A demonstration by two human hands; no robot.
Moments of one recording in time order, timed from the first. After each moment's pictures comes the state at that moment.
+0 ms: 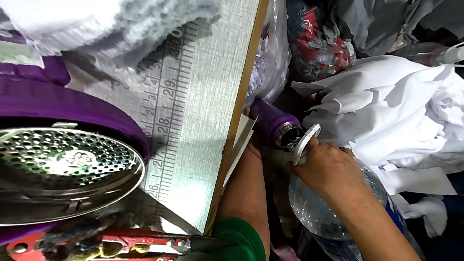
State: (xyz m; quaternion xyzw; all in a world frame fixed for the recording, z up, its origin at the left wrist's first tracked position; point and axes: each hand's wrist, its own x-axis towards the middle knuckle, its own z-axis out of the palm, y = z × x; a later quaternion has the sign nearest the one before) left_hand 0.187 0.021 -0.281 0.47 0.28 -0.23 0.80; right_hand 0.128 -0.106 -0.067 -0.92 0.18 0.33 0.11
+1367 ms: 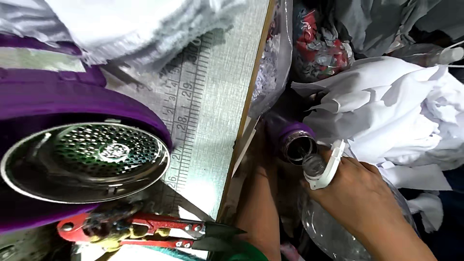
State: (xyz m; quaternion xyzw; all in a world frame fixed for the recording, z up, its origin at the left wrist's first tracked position) left_hand 0.121 0.015 -0.214 0.66 0.19 -0.28 0.67; right_hand 0.086 -0.112 -0.041 -0.98 0.12 0.14 0.10
